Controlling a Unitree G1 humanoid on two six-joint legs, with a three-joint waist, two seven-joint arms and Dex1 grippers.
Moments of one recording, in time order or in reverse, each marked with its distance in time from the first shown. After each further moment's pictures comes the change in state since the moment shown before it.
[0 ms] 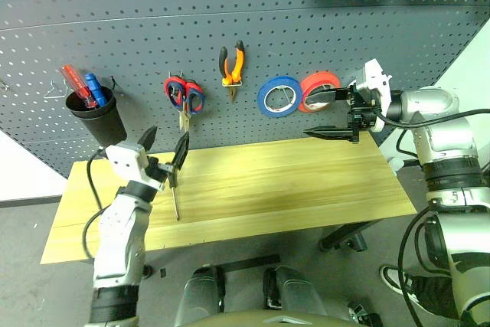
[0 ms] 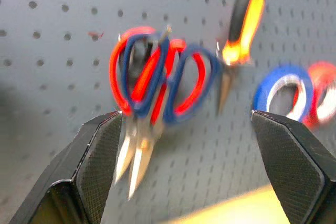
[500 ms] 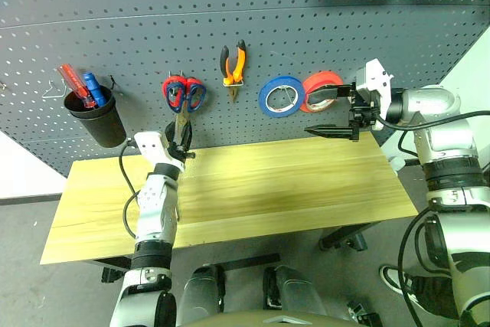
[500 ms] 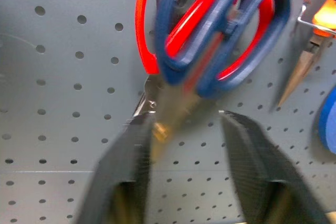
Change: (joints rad) left arm -0.349 -0.164 0.020 0.577 0.101 -0.256 0.070; right arm -0.022 -0.011 -0.001 0.074 -0.041 -0.111 -0.030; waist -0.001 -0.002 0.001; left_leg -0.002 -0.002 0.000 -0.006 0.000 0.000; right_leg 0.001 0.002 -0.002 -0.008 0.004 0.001
